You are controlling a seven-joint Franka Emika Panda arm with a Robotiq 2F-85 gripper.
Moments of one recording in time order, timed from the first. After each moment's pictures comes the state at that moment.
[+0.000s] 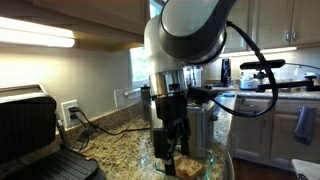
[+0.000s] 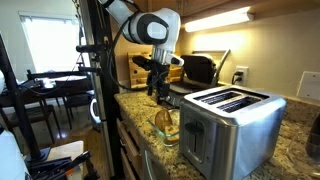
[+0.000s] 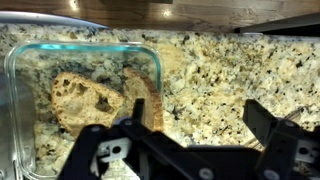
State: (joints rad) arm 0.13 -0.04 0.10 -2.33 0.20 2.18 0.06
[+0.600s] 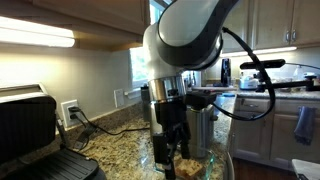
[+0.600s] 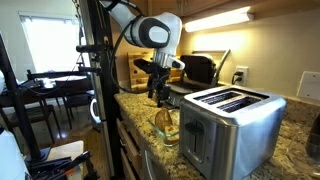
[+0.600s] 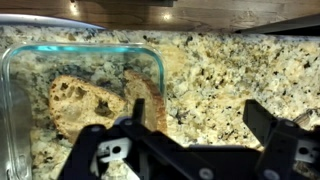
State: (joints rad) arm 0.13 0.00 0.10 -2.32 0.20 2.19 0.06
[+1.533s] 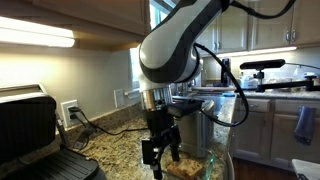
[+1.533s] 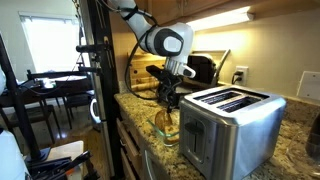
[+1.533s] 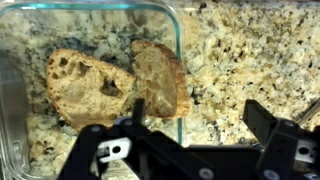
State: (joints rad) arm 0.10 0.16 0.08 -2.19 0.20 2.19 0.06
